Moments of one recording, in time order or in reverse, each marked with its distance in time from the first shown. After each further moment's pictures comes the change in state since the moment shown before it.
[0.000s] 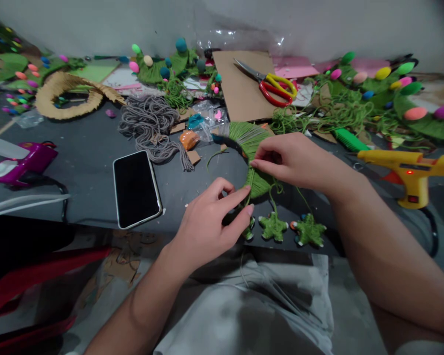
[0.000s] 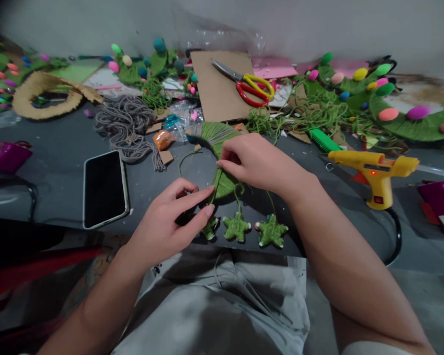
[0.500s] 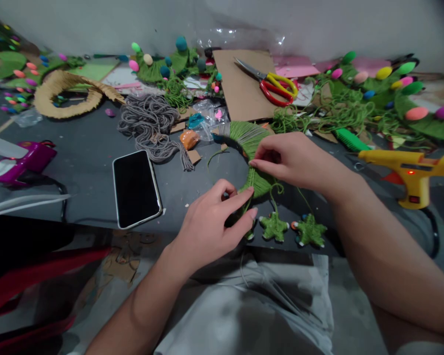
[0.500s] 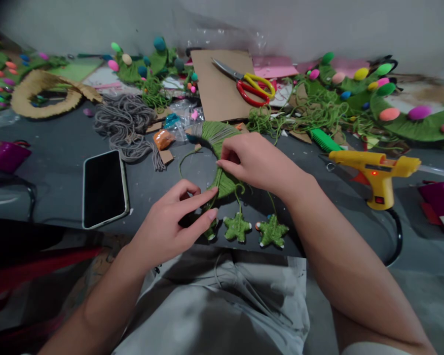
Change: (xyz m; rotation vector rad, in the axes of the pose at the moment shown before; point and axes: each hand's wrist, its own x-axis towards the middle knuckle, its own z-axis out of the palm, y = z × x) left_hand 0.000 0.001 0.001 0.021 -0.021 0.035; right_hand 0.002 -0.001 0.003 0.001 0.008 0.030
